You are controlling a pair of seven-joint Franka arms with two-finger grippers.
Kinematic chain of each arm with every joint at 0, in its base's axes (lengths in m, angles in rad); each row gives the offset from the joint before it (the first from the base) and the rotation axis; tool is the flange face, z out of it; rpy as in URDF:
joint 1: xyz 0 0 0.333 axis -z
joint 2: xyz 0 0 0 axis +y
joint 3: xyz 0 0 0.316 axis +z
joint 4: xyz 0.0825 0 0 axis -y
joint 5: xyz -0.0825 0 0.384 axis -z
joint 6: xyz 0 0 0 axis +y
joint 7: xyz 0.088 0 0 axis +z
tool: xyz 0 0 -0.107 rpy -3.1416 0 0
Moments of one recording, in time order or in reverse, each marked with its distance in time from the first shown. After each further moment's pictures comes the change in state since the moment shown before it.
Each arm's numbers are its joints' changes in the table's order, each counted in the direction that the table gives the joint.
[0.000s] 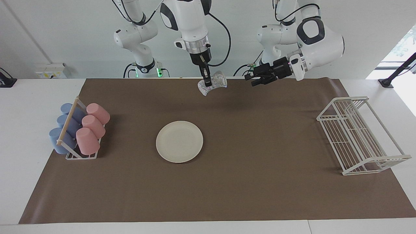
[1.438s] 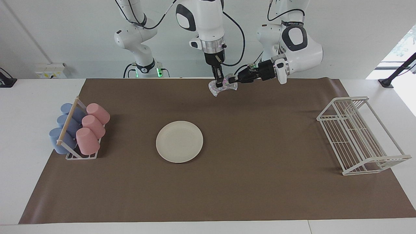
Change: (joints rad) left arm 0.092 -0.011 0.007 -0.087 0.201 -0.094 -0.034; right arm -0.063 0.067 -0.004 0.062 0.076 0.003 -0.063
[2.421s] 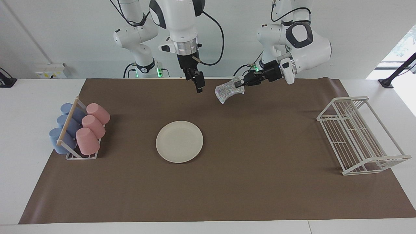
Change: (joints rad) left arm -0.040 0.048 0.017 0.121 -0.242 -0.013 0.125; right arm 0.219 -0.084 -0.016 0.003 0.002 0.194 0.715
